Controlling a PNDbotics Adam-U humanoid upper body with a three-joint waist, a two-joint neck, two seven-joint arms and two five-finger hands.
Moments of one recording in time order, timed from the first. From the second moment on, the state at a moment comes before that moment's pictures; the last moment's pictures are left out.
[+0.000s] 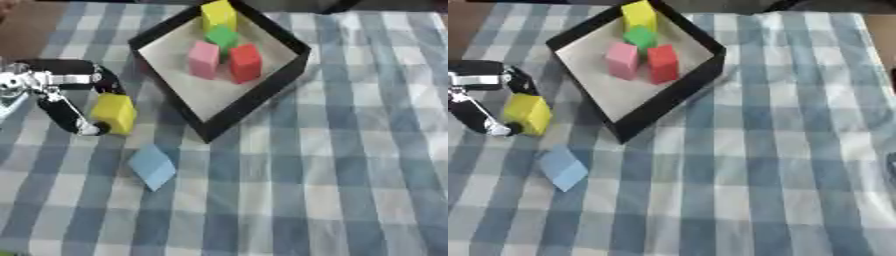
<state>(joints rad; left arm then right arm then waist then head) -0.77 0.87 -0.38 -1.51 -0.36 -0.13 -0.69 -0.31 -0.51 -0.01 -1.79 -0.11 0.13 -0.54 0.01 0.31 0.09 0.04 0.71</state>
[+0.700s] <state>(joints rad) -1.07 0.71 -0.32 -1.50 -0.37 -0.07 -0.67 -0.33 -0.53 -0.01 -1.80 -0.11 0.13 -0.53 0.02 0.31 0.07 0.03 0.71</state>
